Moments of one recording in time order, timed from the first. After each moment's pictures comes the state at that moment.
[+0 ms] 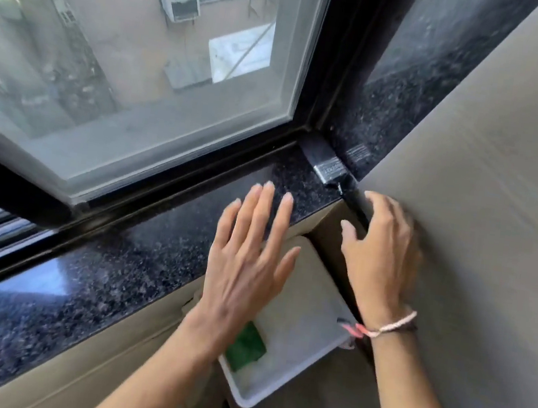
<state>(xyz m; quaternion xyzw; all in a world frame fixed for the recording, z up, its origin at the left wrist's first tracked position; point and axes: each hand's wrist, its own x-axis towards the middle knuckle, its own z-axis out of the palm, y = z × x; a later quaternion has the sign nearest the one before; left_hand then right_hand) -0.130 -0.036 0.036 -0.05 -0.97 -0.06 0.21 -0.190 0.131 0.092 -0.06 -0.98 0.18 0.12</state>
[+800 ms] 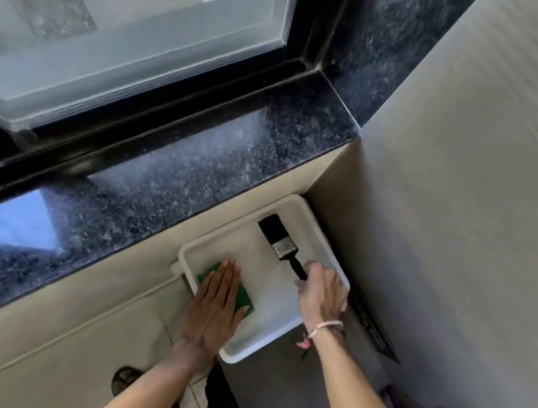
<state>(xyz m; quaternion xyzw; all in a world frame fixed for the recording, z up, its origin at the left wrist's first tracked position) -0.013 -0.017 -0.190 -0.05 -0.99 -0.07 -0.10 -0.110 0.162 -0.104 -0.07 -0.97 0.09 -0.20</state>
